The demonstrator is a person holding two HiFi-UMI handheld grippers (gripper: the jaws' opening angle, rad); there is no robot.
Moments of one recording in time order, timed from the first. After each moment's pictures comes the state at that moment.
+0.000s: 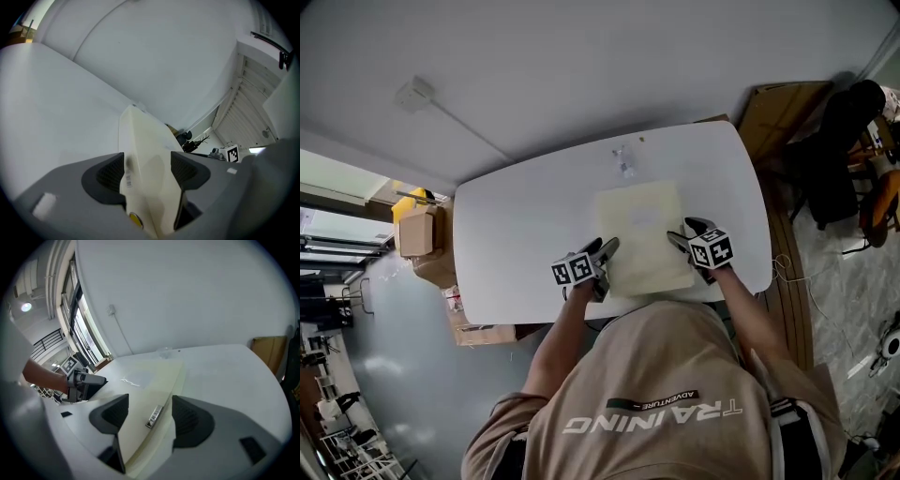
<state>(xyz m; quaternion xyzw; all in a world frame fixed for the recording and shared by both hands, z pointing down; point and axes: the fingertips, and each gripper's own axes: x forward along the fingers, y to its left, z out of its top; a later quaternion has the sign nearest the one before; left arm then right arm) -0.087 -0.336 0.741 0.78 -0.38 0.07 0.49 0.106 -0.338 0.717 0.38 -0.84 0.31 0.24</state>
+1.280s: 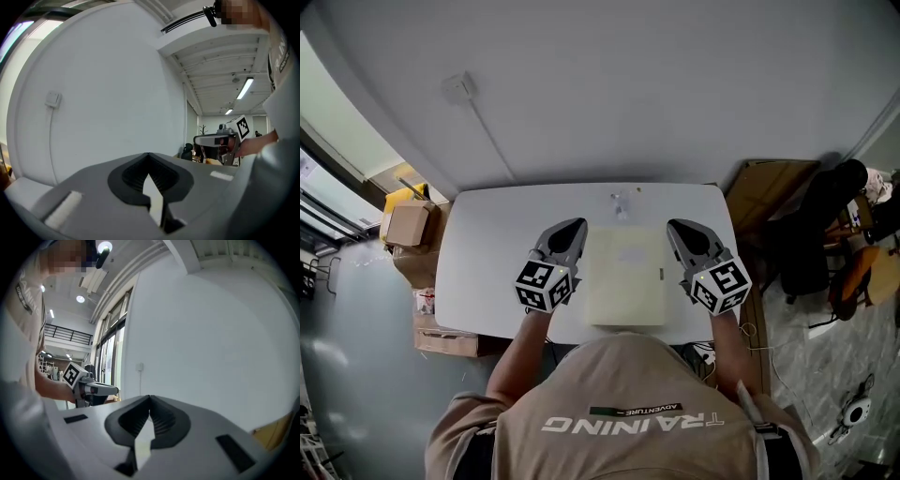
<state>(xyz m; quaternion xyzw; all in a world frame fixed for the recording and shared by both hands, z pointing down) -0.082 -0.370 0.434 0.89 -0.45 0.03 0.07 0.086 -0.354 0.406 0.39 -0.92 0.02 0.05</state>
